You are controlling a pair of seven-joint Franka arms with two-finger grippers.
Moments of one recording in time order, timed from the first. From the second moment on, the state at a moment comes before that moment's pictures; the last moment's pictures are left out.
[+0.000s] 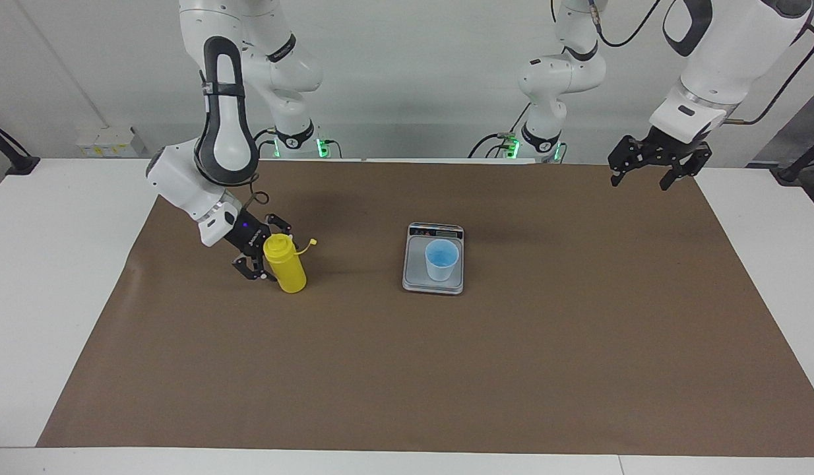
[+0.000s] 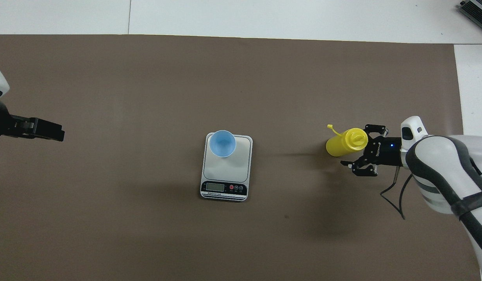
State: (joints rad) left arm 0.12 -0.06 -0.20 -1.65 -0.04 1.59 0.07; right arm -0.20 0.10 0.16 -2.28 0.93 2.34 -1.84
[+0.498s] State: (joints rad) left arm 0.12 -0.06 -0.20 -1.65 -0.04 1.59 0.07; right arm -0.13 0.11 0.16 -2.27 0.94 2.40 -1.84
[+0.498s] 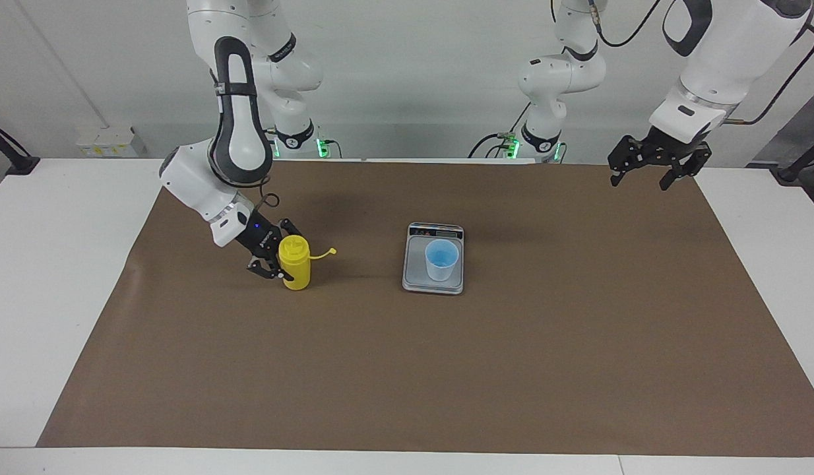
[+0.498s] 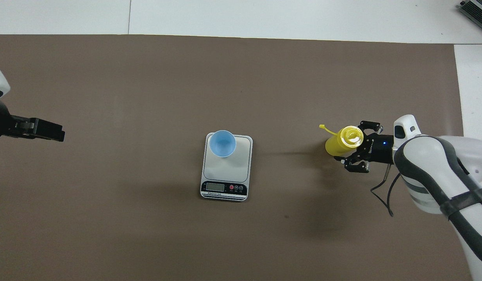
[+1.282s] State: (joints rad) left arm 0.12 -0.06 -0.20 -1.65 -0.04 1.59 0.07; right arm 0.10 0.11 0.16 -2.13 0.33 2.46 -1.29
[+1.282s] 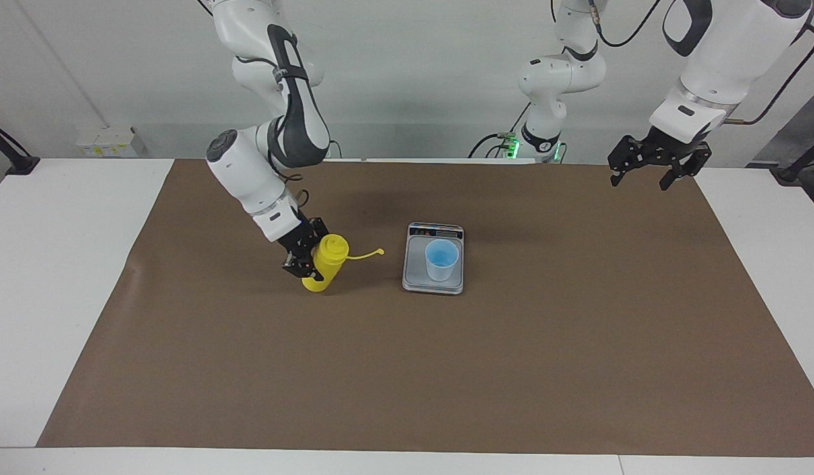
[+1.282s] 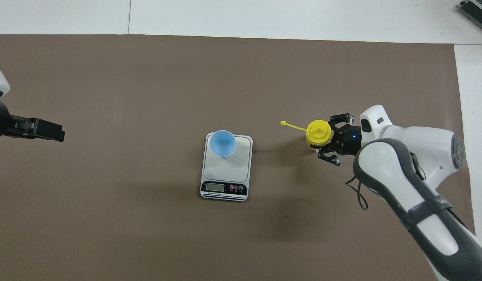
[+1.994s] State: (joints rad) left arm 0.10 -0.06 -0.19 -1.66 -0.04 1.59 0.07; right arm 0.33 0.21 0.16 -1.82 -0.27 2.08 -0.81
